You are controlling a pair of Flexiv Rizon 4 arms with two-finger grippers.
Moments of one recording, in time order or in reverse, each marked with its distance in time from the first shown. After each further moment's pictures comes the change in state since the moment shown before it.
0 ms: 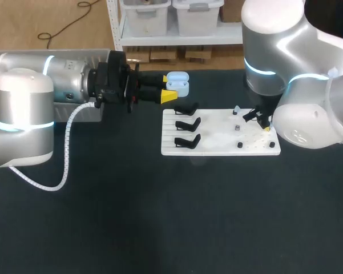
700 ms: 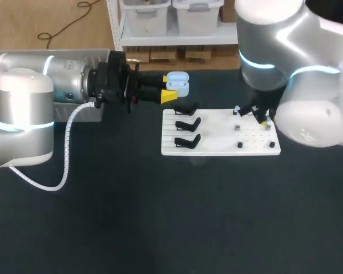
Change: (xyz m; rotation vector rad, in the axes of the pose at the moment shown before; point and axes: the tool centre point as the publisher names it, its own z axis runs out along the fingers) left arm 0.000 0.000 0.000 0.000 0.000 0.000; right arm 0.010 0.017 -0.060 -0.002 -0.034 0.036
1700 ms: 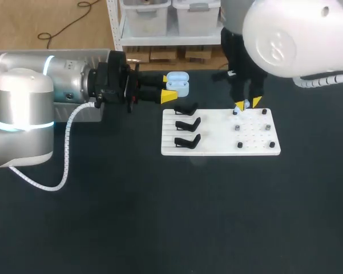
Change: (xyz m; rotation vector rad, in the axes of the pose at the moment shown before) left arm 0.000 0.000 0.000 0.000 0.000 0.000; right arm 0.013 0.060 -0.131 -0.163 0.156 0.150
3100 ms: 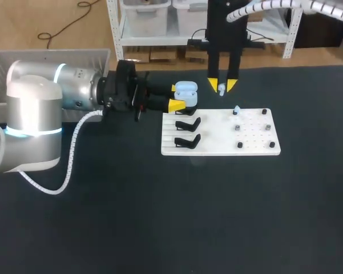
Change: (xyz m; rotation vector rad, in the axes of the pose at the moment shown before) left arm 0.009 -0.019 0.020 0.061 -0.035 0.003; right arm -0.029 0.046 -0.039 -0.092 0.176 0.366
